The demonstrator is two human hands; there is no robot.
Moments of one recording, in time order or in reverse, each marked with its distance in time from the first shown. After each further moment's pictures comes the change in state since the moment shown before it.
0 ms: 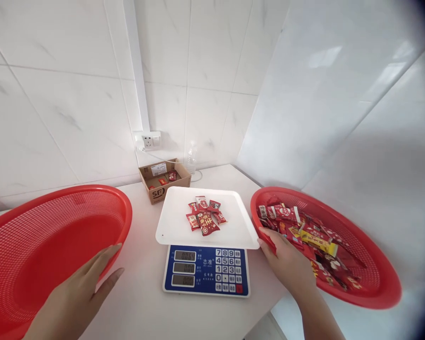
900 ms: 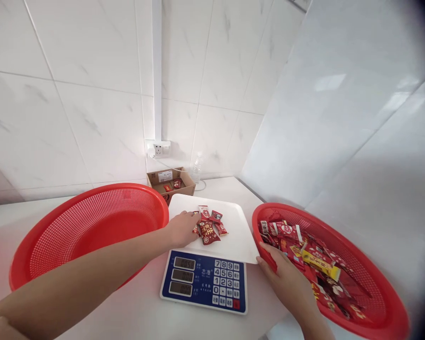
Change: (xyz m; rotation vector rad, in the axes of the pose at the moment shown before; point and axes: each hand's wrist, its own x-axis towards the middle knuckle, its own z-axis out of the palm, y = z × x) left_hand 0.114 0.169 0.028 0.031 -0.309 0.531; right_hand 0.001 0.005 -0.003 0.121 -0.069 -0.038
